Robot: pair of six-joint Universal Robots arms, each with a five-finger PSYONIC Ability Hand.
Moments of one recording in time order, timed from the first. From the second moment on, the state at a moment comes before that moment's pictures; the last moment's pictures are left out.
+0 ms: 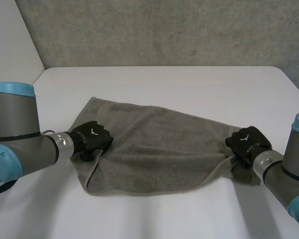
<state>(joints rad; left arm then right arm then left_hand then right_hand) 4.47 -2.20 -1.36 2.87 -1.14 4.05 1.82 -1.15 1.76 -0.14 1.47 2.40 0.94 0.94 0.94 0.94 0.76 1.33 1.33 1.34 1.34 1.16</state>
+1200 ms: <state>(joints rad) 4.56 -1.92 -1.53 2.99 -1.13 4.00 1.78 -1.31 1.71 -0.05 1.48 2.40 1.19 1.21 1.21 1.22 1.02 1.33 1.33 1.34 1.34 1.16</state>
